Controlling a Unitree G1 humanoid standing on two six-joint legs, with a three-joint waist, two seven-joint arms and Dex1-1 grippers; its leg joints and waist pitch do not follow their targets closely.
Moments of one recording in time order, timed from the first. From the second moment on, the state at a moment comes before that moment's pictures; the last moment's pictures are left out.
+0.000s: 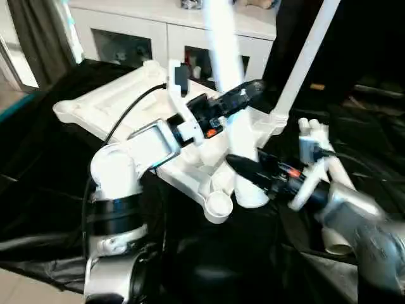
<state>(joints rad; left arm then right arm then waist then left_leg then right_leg) -0.71 -0.07 0.32 -0.04 -0.89 1.12 -0.34 -0.24 -0.21 -0.14 -0.42 0.61 0.91 0.74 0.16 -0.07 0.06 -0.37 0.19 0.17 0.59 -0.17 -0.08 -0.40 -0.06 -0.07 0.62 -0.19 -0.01</state>
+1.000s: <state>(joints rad) -0.65 0.08 0.20 -0.10 -0.98 1.16 -0.58 -0.22 -0.25 -0.14 -0.36 0.80 0.91 0.85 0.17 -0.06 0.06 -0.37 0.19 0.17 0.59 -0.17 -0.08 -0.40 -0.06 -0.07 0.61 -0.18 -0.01</state>
